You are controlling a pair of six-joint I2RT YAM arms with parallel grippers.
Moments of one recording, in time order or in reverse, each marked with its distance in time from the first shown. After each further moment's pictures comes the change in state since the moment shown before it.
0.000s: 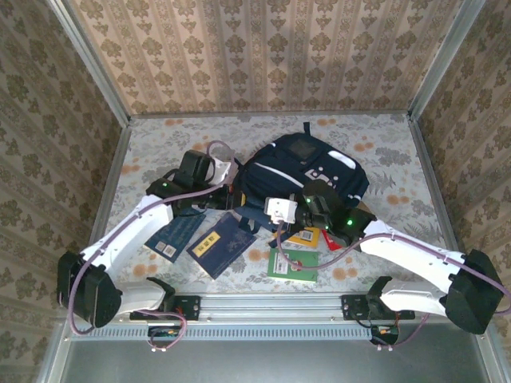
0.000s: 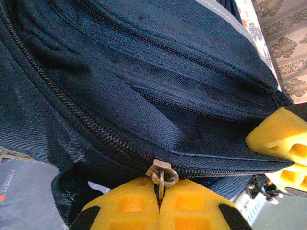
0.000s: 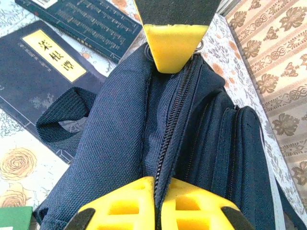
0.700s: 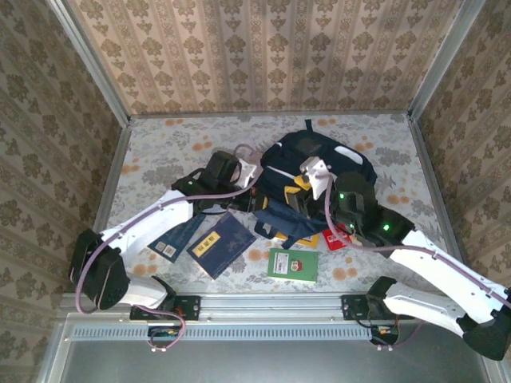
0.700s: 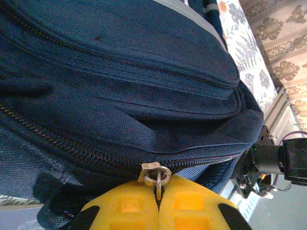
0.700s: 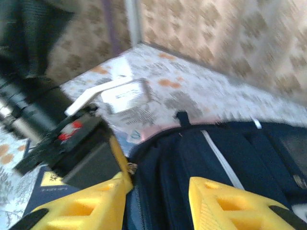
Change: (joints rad) left arm -0.193 0.131 0.057 0.126 -0.037 -0.057; right arm -0.037 -0.216 0.163 -0.198 0.179 0.848
